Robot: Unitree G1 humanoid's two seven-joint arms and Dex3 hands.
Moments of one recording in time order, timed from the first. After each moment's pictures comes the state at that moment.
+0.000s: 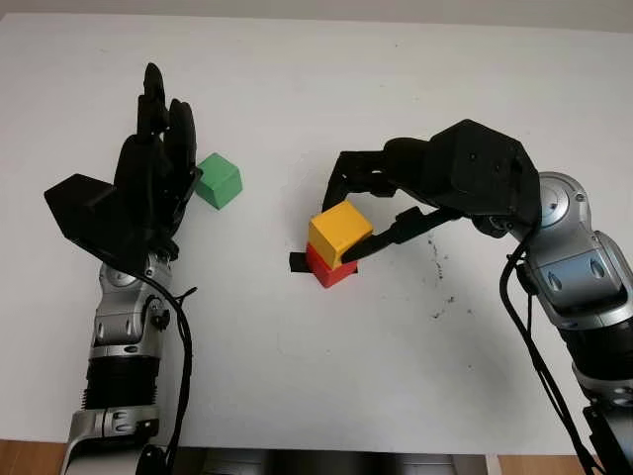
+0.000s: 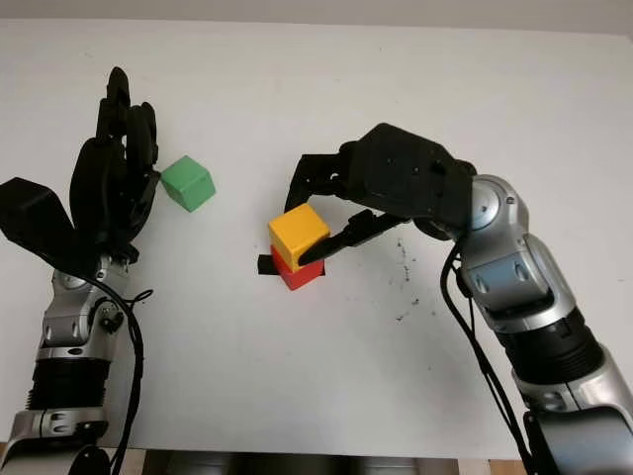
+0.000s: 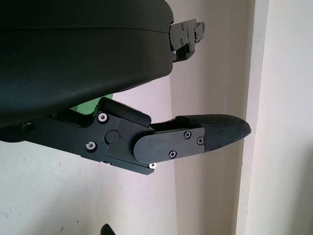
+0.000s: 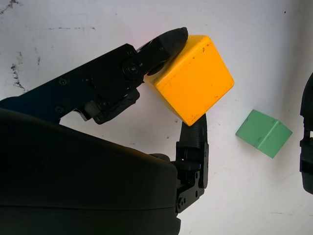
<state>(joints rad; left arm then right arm) -0.51 0.19 0.21 0.21 -0.20 -0.05 -0.12 -0.69 -0.60 0.26 -0.18 -0.15 0.55 0.73</state>
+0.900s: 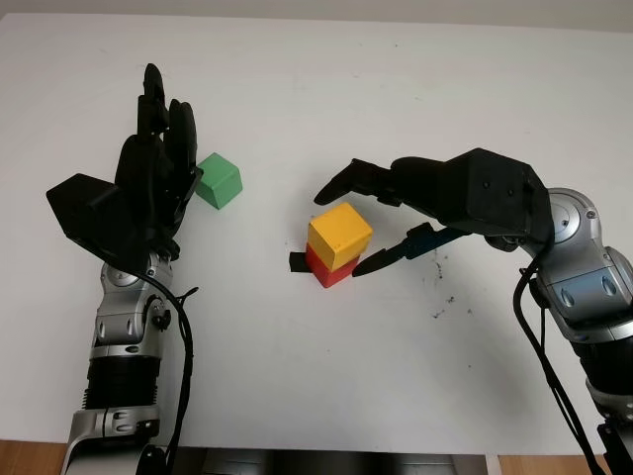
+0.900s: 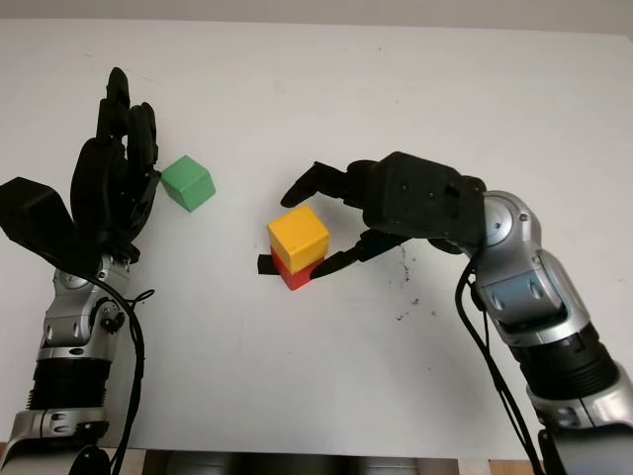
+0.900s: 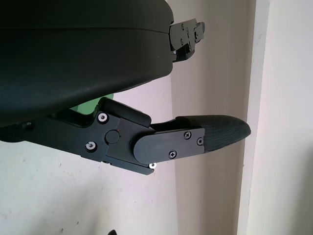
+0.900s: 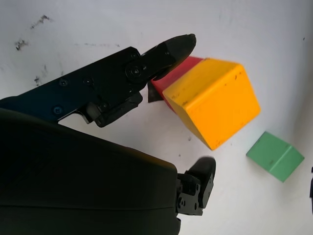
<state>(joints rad) -0.51 0.19 0.20 0.21 -0.20 -0.05 -0.11 -0.60 -0.65 0.22 -0.18 -0.14 0.42 0.80</state>
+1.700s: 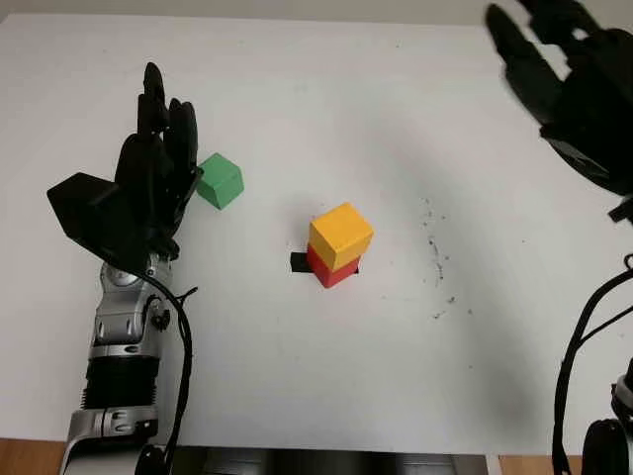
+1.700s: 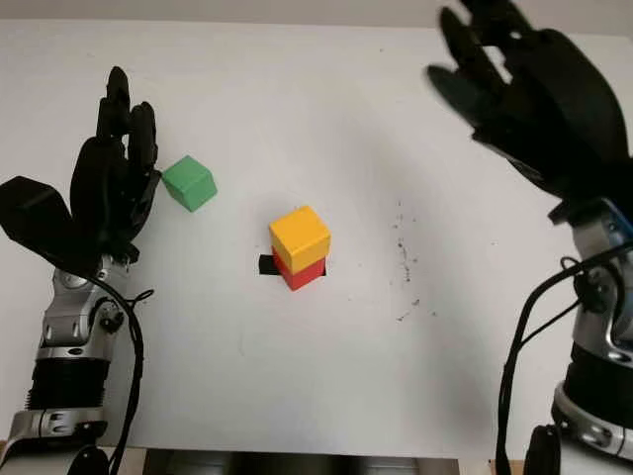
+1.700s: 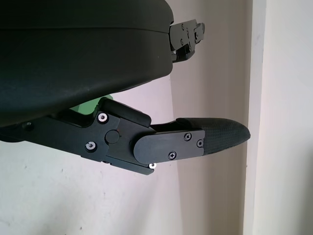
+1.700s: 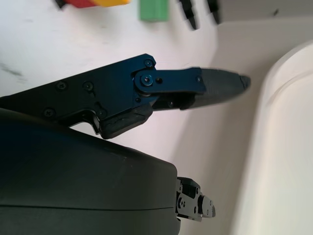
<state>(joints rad) -0.52 0.22 0.20 0.22 -0.18 -0.05 -0.12 -0.45 -0.49 -0.36 -0.21 0.27 0.51 0.45</state>
